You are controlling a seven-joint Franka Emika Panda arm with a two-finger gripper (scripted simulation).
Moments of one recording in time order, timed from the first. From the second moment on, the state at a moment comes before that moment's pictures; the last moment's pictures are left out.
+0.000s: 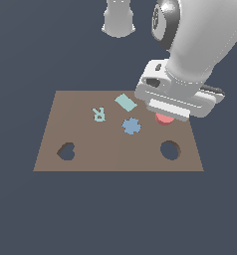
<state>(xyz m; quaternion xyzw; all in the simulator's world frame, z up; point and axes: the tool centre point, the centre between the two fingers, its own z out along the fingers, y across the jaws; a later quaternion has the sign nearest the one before) -0.029 0.144 0.060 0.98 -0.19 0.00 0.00</state>
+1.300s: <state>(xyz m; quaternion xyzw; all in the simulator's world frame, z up) -0.027 0.157 0.031 0.98 -0.21 0.00 0.00</state>
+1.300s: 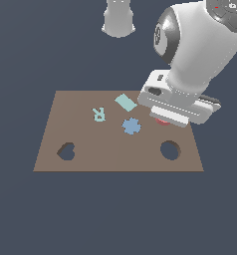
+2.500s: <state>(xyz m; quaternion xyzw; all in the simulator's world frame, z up) 0.023 0.155 0.035 0.99 -0.17 0.00 0.00</state>
